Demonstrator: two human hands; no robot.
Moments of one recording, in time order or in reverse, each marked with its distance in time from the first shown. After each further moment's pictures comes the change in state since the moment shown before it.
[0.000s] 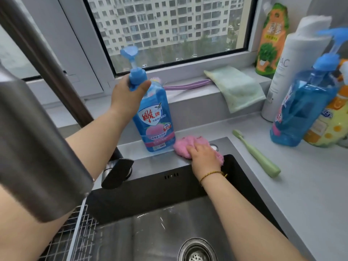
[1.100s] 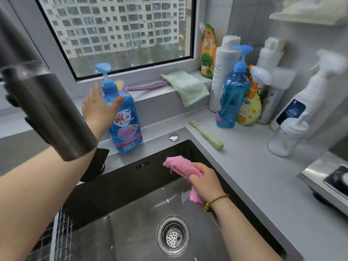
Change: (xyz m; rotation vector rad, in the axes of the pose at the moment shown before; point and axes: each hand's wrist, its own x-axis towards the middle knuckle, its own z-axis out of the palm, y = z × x) left_hand -0.038 0.003 -0.012 0.348 -0.119 0.035; right_hand -0.153 0.009 -0.025 0.871 0.151 0.390
